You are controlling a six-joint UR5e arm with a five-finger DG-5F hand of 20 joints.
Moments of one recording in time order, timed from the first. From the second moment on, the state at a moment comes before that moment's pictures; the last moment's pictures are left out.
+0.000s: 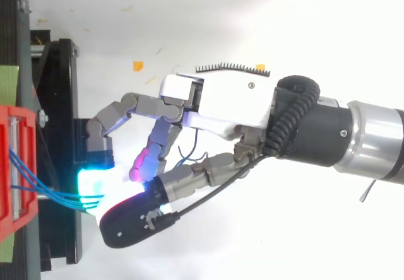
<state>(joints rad) 0.18 -2.33 -1.15 -2.83 -1.24 -0.02</state>
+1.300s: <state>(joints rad) 0.18 -2.33 -1.15 -2.83 -1.24 -0.02</state>
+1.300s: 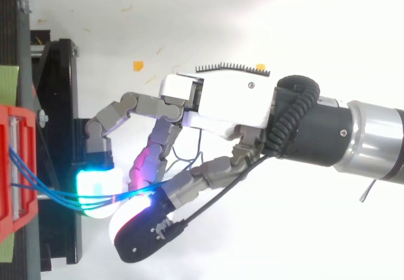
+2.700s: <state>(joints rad) 0.18 -2.33 -1.15 -2.84 -1.25 -0.02</state>
